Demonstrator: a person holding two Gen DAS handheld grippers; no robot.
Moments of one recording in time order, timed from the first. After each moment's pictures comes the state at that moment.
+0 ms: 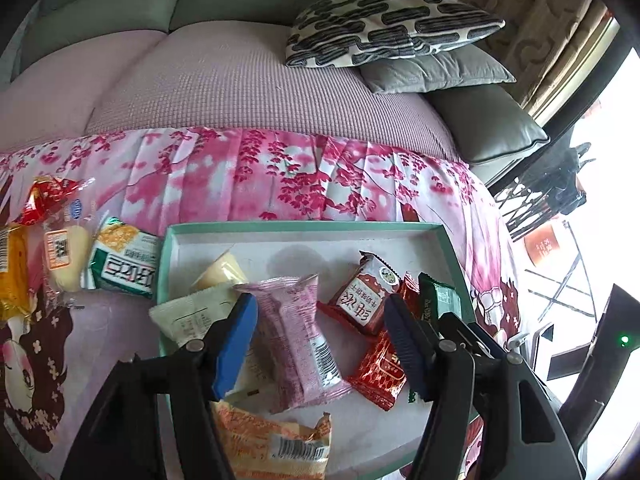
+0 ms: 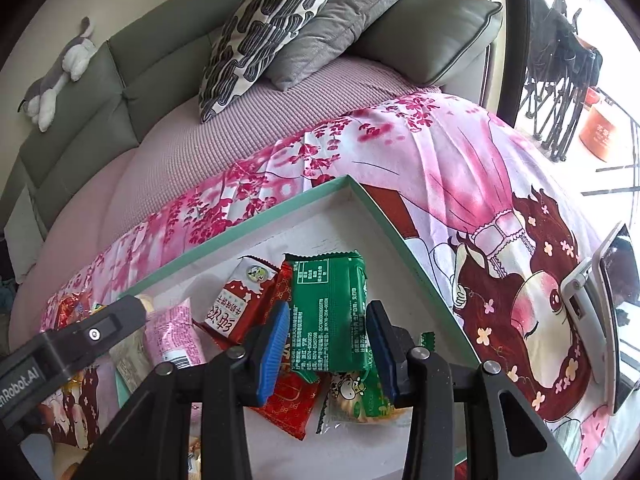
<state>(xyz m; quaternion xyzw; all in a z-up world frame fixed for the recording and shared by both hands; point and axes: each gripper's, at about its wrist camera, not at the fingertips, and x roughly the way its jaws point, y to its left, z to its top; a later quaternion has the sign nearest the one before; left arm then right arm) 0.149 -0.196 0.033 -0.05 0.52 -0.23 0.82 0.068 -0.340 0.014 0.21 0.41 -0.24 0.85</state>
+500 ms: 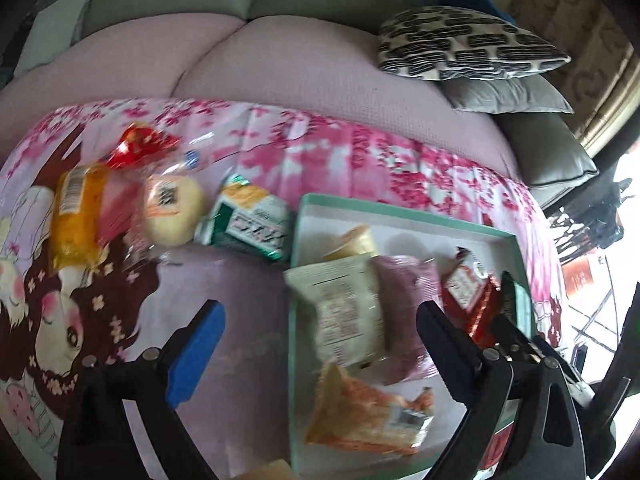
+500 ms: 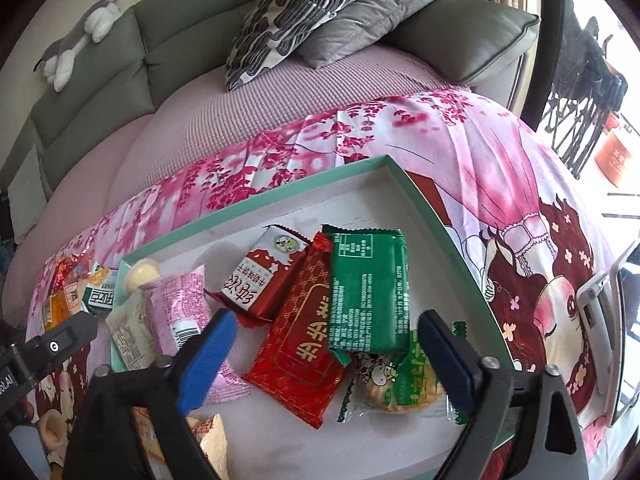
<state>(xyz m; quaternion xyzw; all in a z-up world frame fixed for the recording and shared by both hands) 0.144 -0.118 0.011 -0.07 0.53 -0.13 0.84 0.081 -0.316 0.003 0.17 0.44 -0.21 0.86</state>
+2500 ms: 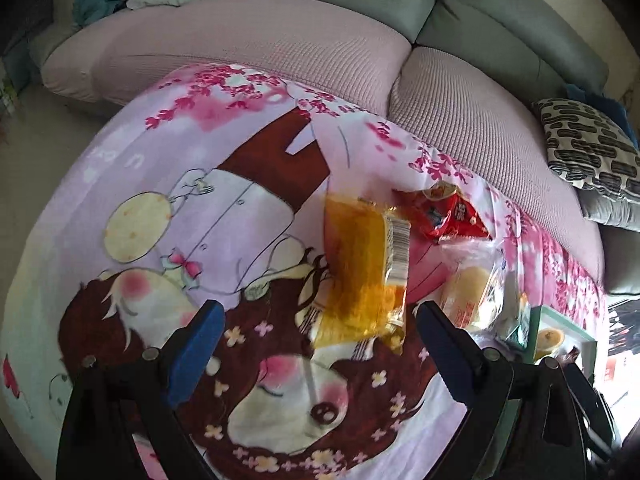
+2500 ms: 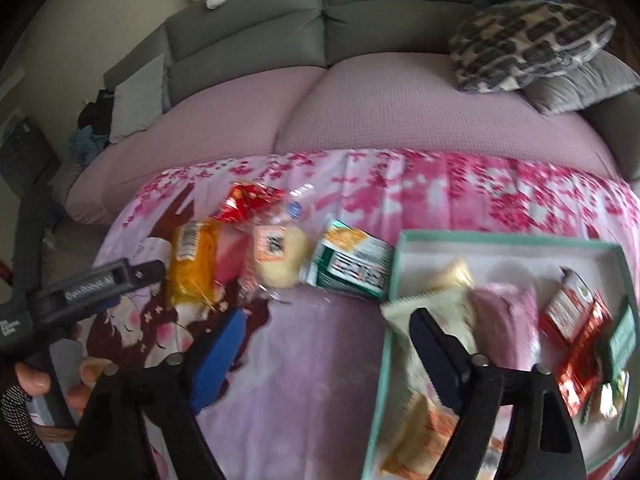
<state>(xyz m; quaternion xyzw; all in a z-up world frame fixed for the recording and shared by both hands) 0.196 0.095 -0.004 -0.15 0.53 0.03 0.83 0.169 -0.108 0.016 0.07 0.45 0.01 0.89</state>
